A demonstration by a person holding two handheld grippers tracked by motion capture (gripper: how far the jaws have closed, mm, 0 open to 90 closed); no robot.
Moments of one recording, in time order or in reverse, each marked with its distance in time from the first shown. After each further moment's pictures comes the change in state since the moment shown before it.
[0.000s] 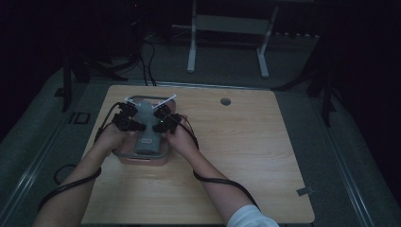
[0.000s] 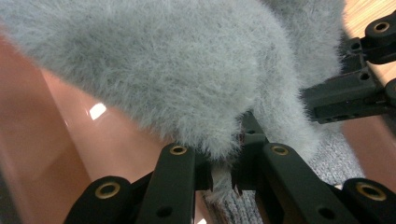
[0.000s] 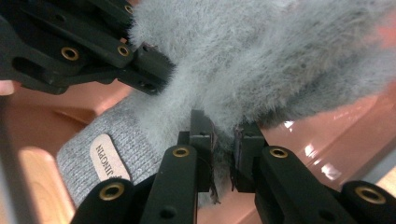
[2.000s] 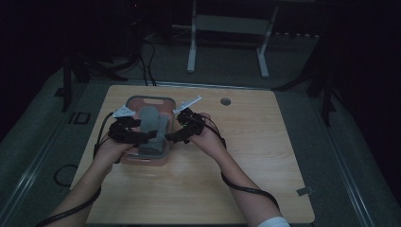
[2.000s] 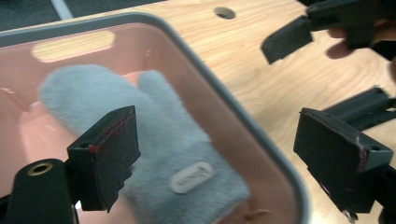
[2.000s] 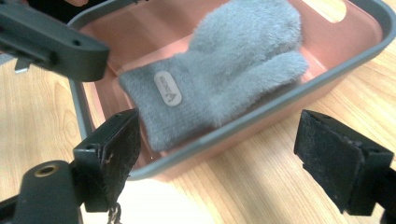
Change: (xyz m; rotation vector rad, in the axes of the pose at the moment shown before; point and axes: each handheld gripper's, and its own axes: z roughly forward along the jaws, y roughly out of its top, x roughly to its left) left arm -0.058 -0.037 -0.050 -0.377 -0.054 0.062; right arm -0.022 -0.040 -0.076 -0.090 0.081 -0.169
